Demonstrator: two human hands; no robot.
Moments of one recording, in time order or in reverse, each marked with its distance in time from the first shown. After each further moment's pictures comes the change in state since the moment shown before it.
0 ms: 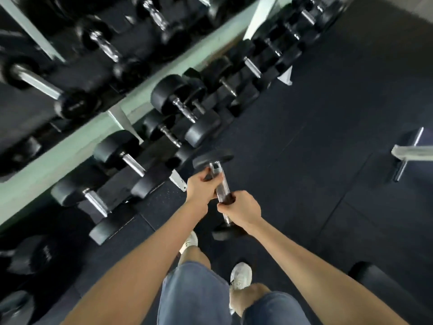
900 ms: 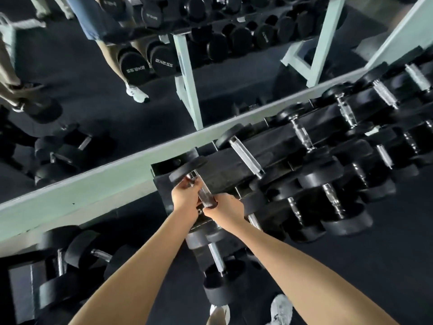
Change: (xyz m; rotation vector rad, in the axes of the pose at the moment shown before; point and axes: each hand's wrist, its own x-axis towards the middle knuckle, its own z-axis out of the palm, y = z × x) left_hand 0.142 0.174 -0.523 -0.412 0.548 -0.100; right_hand 0.100 -0.499 0.296 -0.380 -0.151 -0.344
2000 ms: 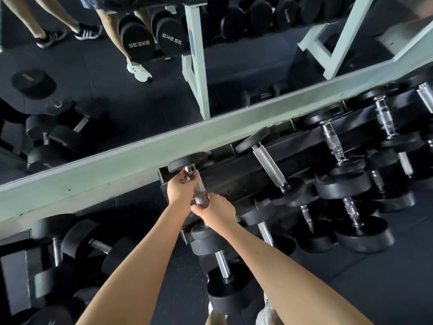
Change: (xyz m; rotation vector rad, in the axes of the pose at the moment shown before) left_hand 0.103 0.022 -0.012 0.245 0.025 0.062; right_hand 0.070 -0.052 0.040 -0.067 -0.079 0.049
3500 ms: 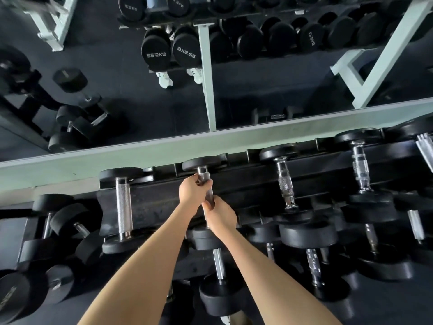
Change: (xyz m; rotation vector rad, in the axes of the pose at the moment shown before) left_hand -0.050 0.058 0.216 0.331 0.103 0.086; right_hand 0.077 0.166 -0.137 0.071 -0.044 -0.105
